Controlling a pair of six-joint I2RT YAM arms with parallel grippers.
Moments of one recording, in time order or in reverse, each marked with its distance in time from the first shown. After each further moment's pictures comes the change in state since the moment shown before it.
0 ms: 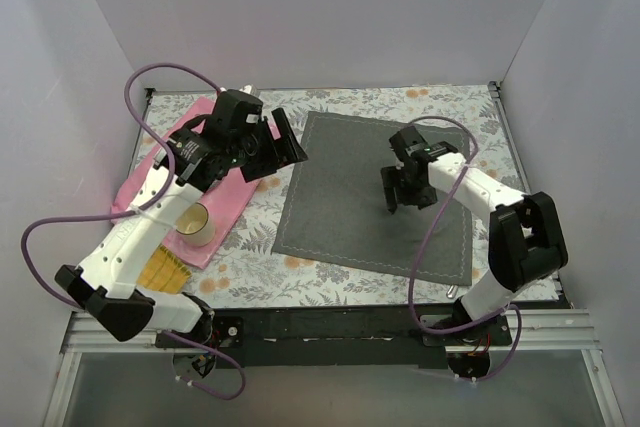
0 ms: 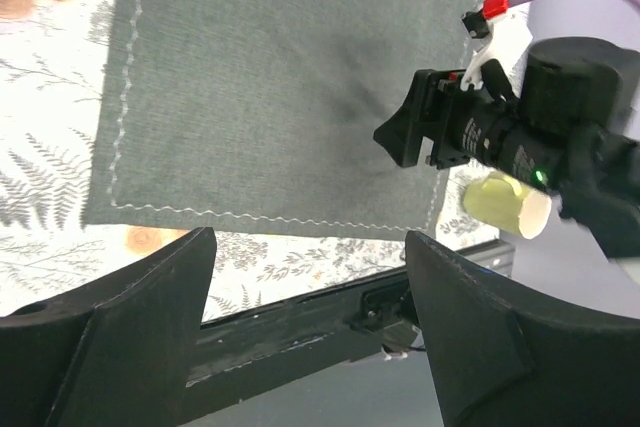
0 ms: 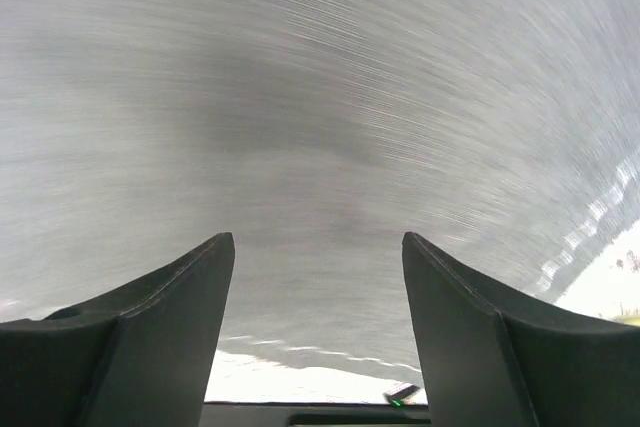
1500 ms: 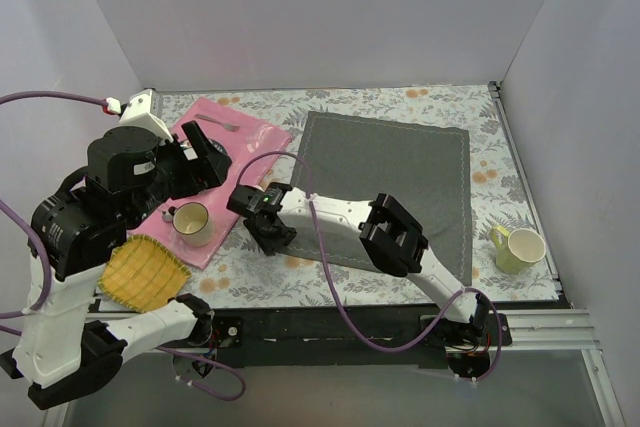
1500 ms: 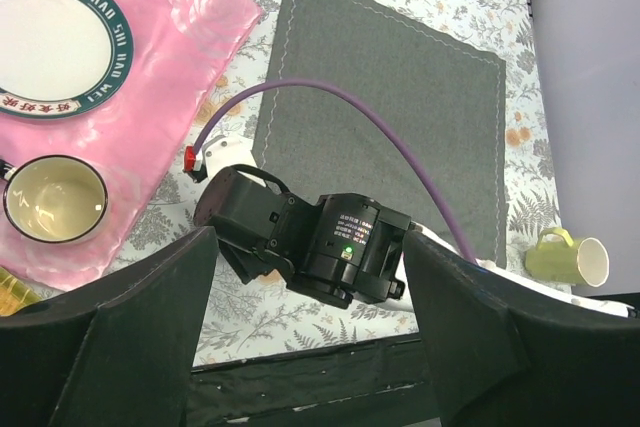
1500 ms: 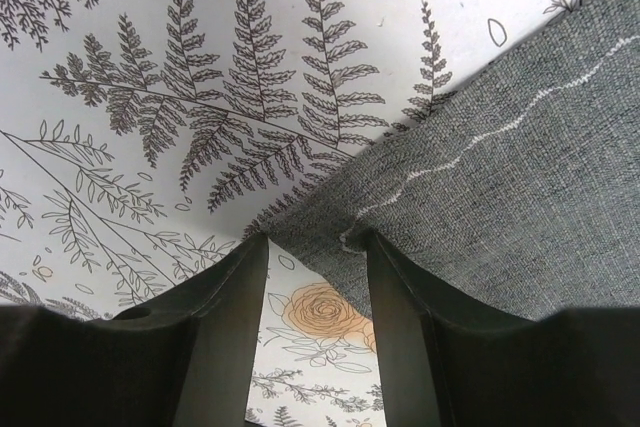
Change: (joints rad) left arm 0.000 -0.305 0.220 -0.281 -0.311 0.209; right arm 0.805 0.732 0.911 -0.163 0.020 0.204
